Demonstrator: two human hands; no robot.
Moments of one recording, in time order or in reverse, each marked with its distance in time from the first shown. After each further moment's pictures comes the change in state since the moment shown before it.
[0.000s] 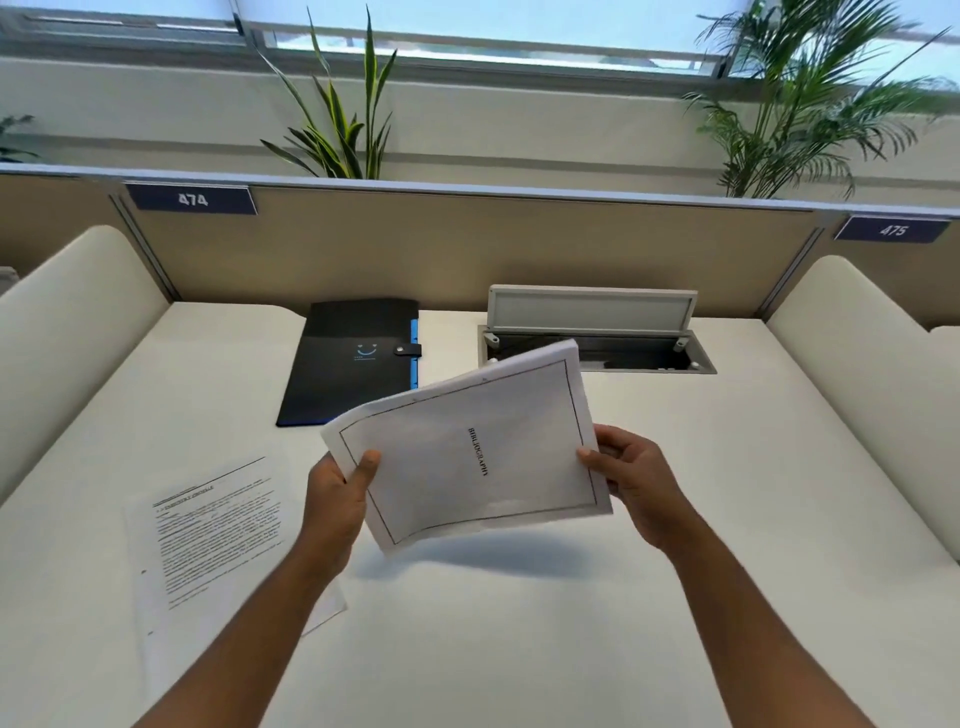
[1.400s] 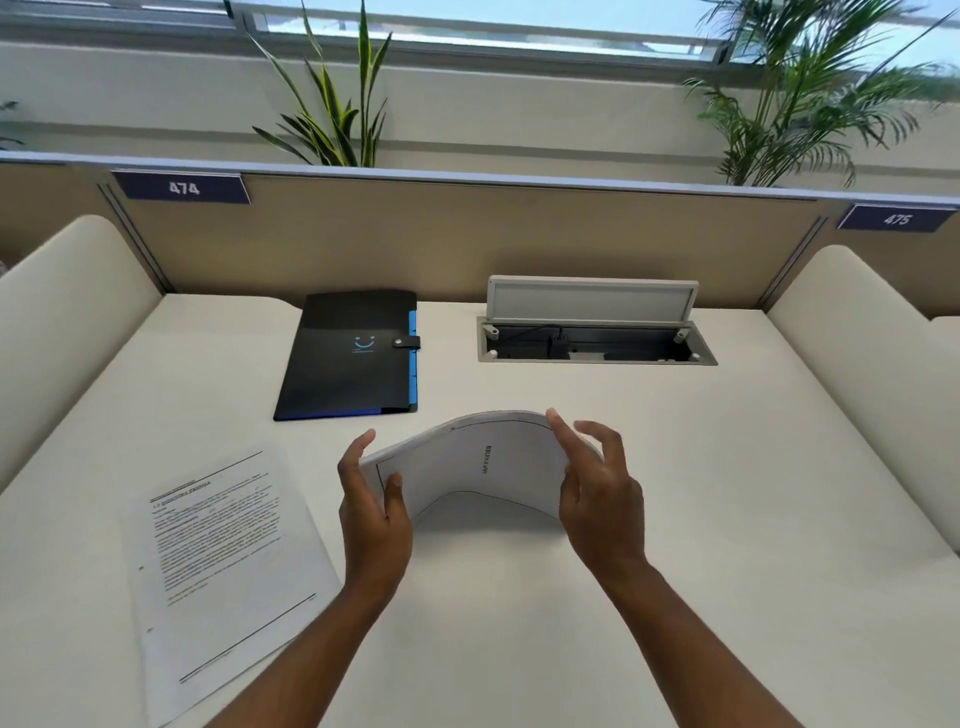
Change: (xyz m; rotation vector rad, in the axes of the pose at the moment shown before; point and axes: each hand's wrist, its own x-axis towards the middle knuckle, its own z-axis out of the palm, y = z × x) left_hand -0.044 -0.017 0.031 0.160 0.088 0.365; right_hand -0.029 0.031 0.055 -1.123 0.446 -0.697
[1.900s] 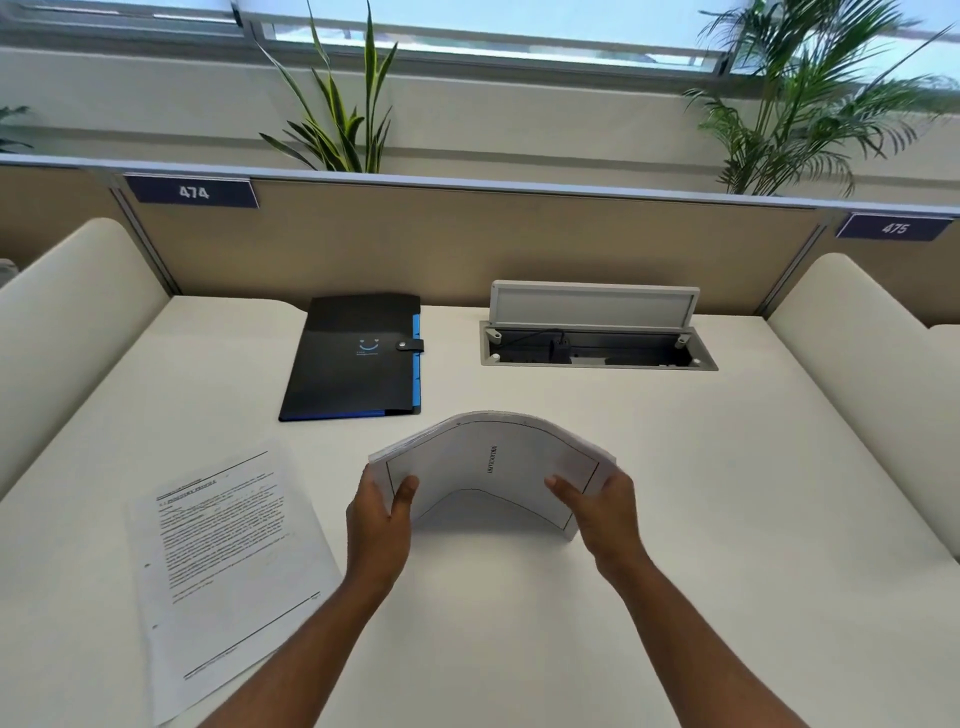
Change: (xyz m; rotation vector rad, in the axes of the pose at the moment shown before) left_hand 0.004 -0.019 0.000 0.054 -0.084 -0.220; right_hand -0.006 0.011 0.012 0.917 -0.164 0.717
